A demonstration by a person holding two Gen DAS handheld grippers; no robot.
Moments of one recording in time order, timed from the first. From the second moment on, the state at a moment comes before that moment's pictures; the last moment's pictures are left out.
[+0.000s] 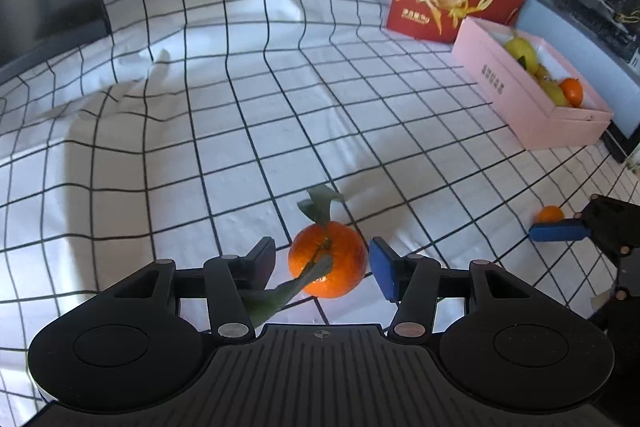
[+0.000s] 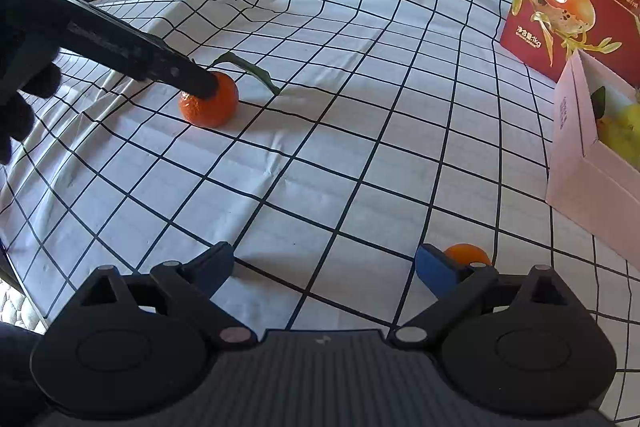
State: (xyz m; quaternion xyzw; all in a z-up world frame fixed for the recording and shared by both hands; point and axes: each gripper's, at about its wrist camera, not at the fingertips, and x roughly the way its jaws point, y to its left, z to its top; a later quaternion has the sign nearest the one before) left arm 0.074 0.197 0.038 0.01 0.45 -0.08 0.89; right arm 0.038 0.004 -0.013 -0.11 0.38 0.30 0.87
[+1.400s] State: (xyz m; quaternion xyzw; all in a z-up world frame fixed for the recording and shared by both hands) left arm 0.034 0.091 0.025 -0.02 0.46 -0.21 0.86; right arm 0.026 -0.080 -0.013 -0.05 0.37 0.18 0.91
